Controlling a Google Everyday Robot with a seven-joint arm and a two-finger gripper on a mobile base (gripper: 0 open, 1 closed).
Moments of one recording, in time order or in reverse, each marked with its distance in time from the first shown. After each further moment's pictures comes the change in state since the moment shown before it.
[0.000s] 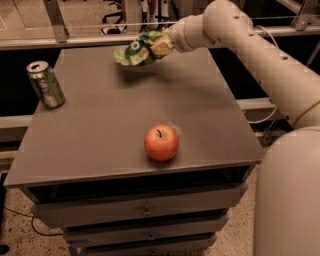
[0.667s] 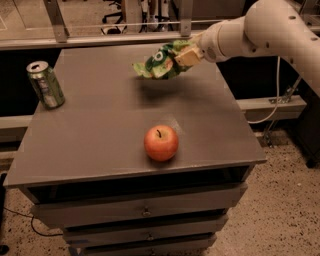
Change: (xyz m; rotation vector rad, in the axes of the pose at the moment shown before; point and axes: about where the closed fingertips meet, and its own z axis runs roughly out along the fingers) arm 0.030 0.026 -0.110 -0.013 0.066 0.038
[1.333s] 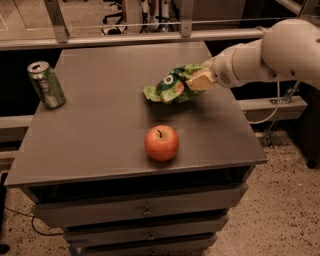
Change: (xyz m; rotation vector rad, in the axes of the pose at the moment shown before) arm 0.048 0.051 -0.062 0.025 0.116 0.081
